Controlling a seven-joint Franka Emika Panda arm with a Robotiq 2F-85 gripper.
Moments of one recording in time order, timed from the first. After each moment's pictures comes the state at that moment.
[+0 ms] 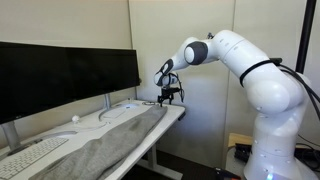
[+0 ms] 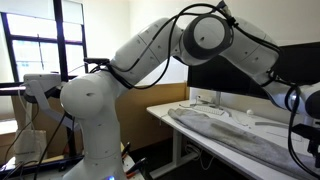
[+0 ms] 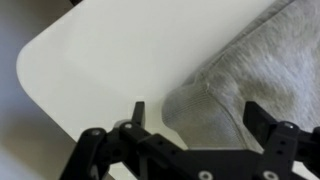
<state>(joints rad) -0.49 0.87 -0.15 -1.34 0.12 2.32 -0.09</state>
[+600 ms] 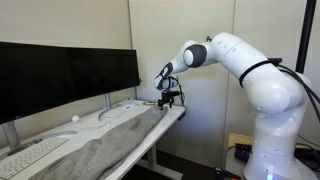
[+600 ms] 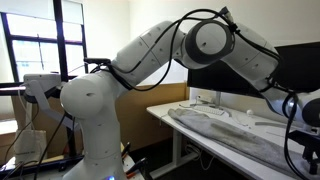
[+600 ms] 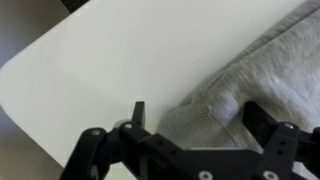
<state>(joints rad) -0.49 0.91 -0.15 -1.34 0.12 2.32 -0.09</state>
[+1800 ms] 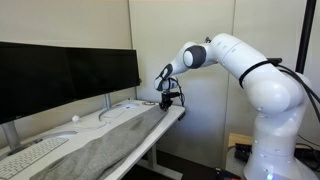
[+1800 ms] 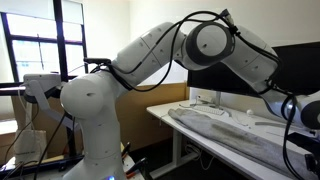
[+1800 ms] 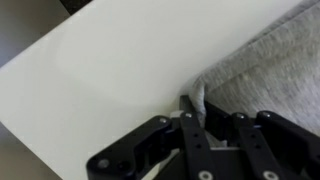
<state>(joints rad) -0.48 0.93 -0.15 -1.34 0.11 2.33 -0.09</state>
